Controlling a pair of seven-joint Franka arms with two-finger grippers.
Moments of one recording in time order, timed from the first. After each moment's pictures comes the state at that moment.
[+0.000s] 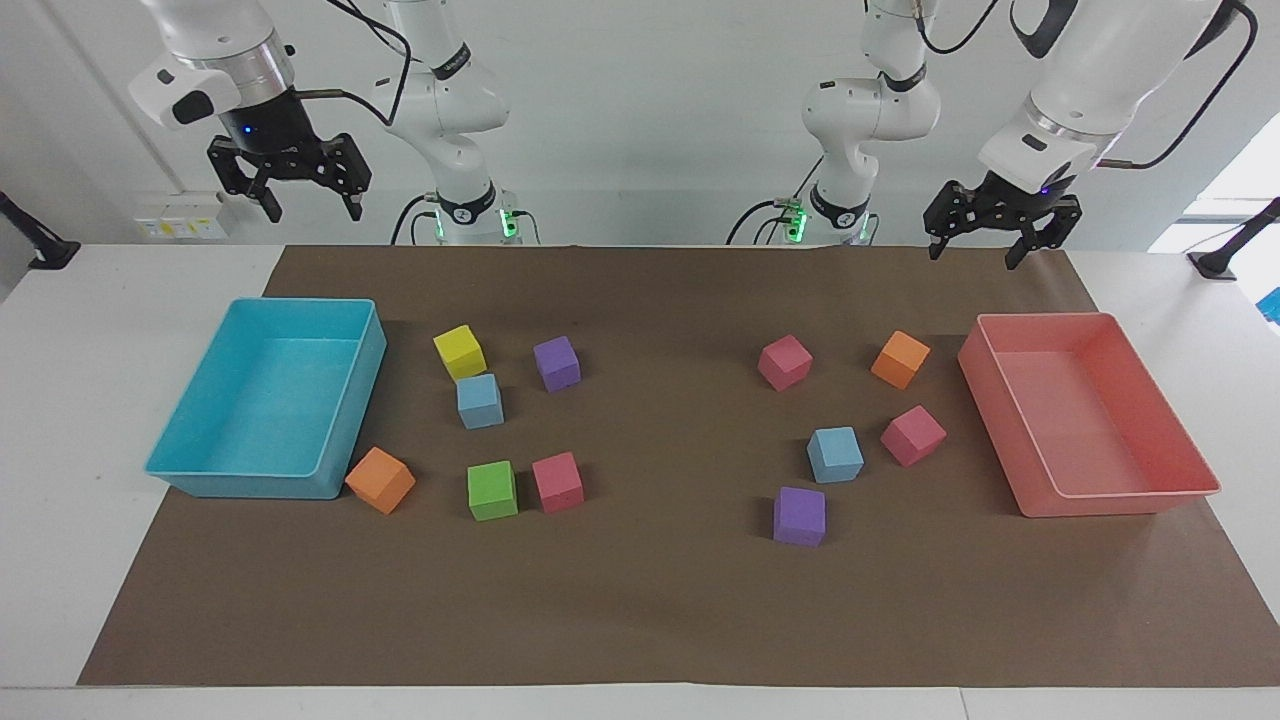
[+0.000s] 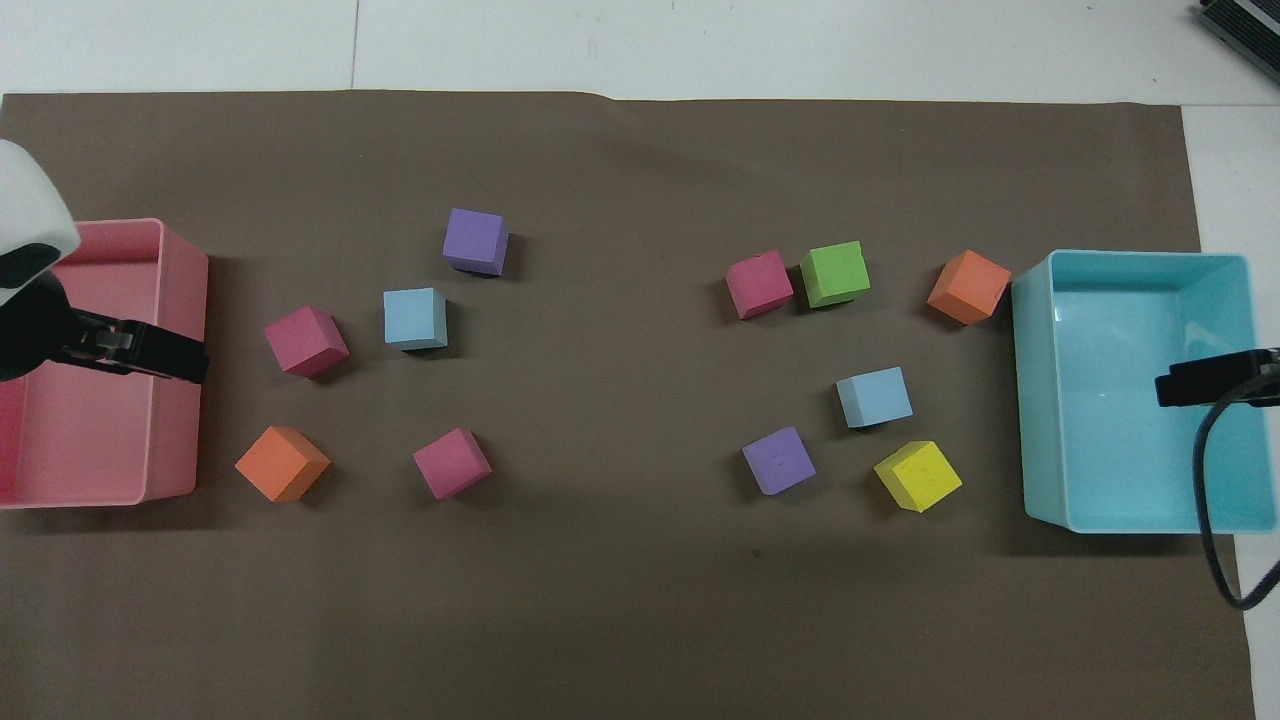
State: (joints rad) left arm -0.10 -0.04 -0.04 -1.58 -0.02 1.50 0.08; right arm 0.10 -0.12 -0.12 -1.60 -0.03 1.47 -0.05
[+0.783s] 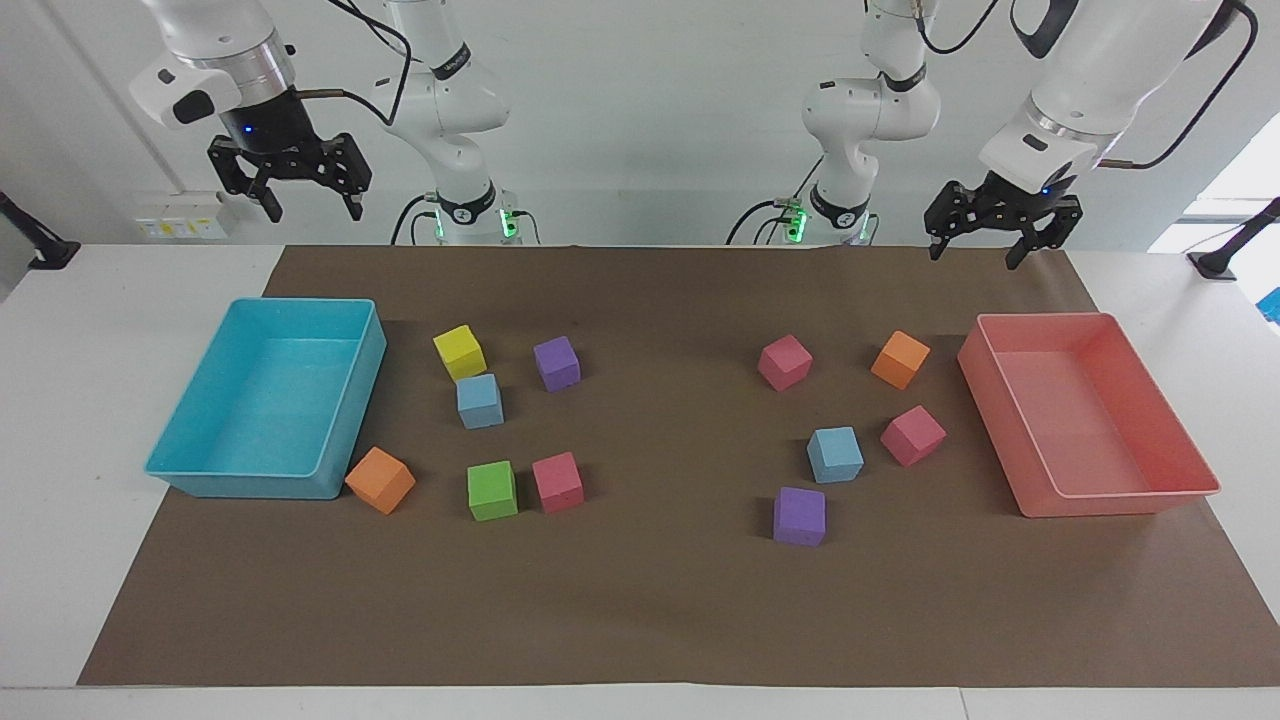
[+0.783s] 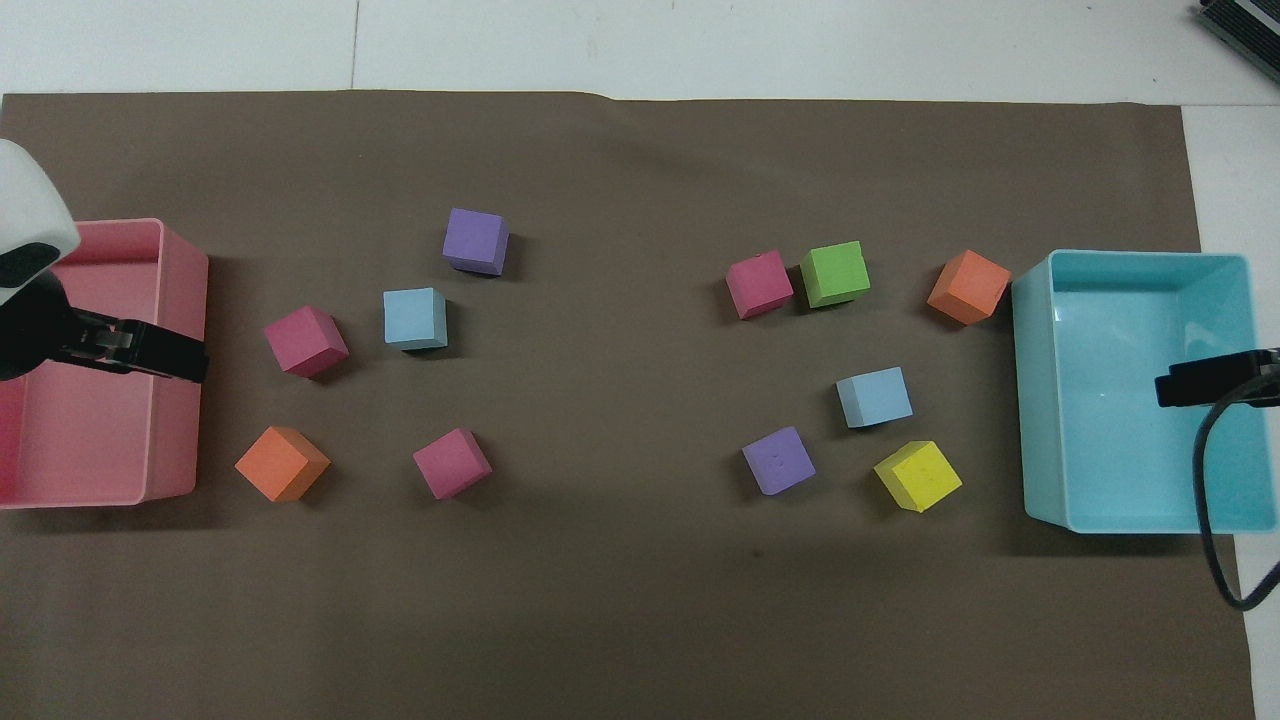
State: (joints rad) left arm -0.09 -0.04 -0.04 -1.58 -0.02 1.50 0.08; right arm 0.10 -0.12 -0.12 -1.60 -0.03 1.47 -0.05
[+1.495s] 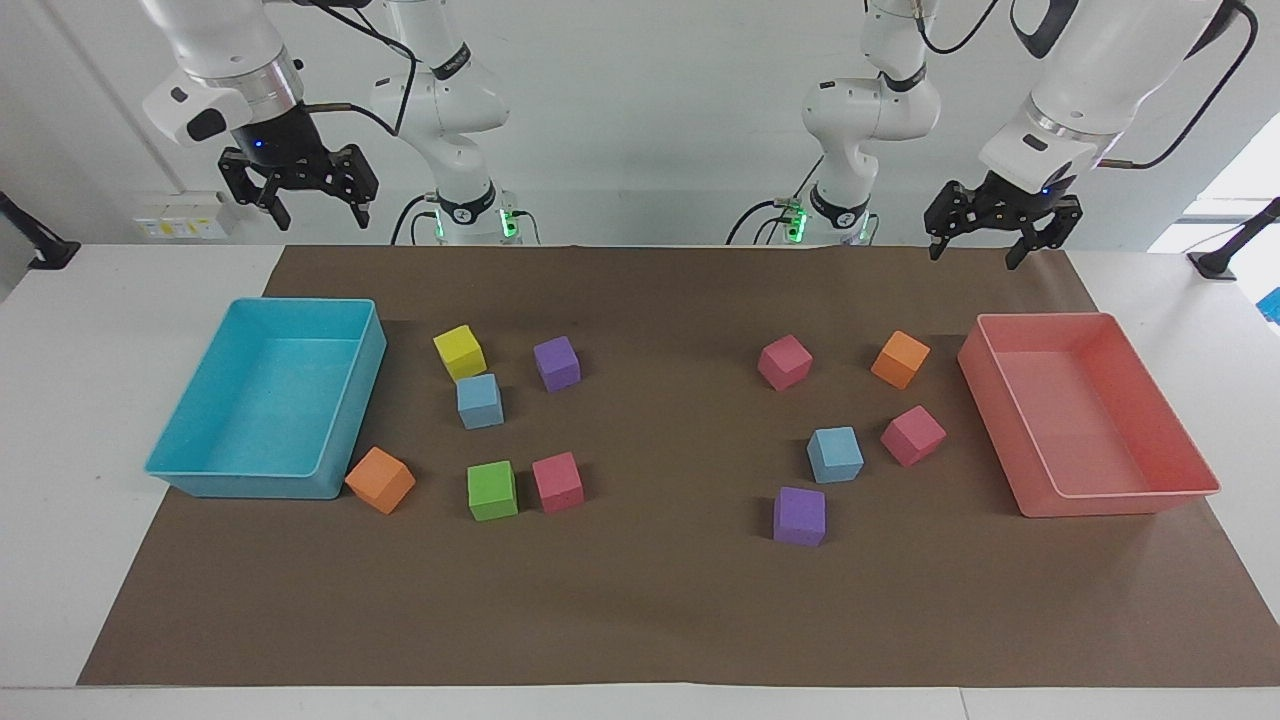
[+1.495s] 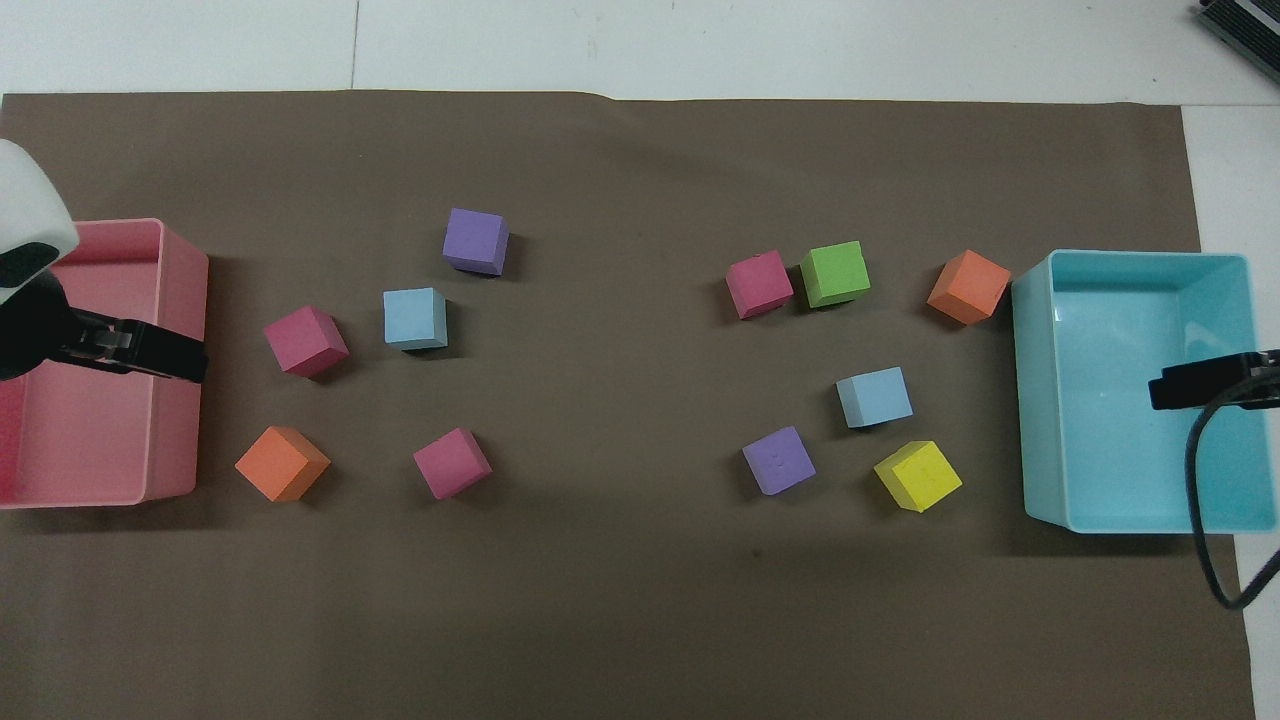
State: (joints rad) left arm -0.09 -0.04 -0.04 -1.58 -0.02 1.50 0.08; right arm 0.11 -0.12 -0.12 -1.65 -0.03 1.51 -0.05
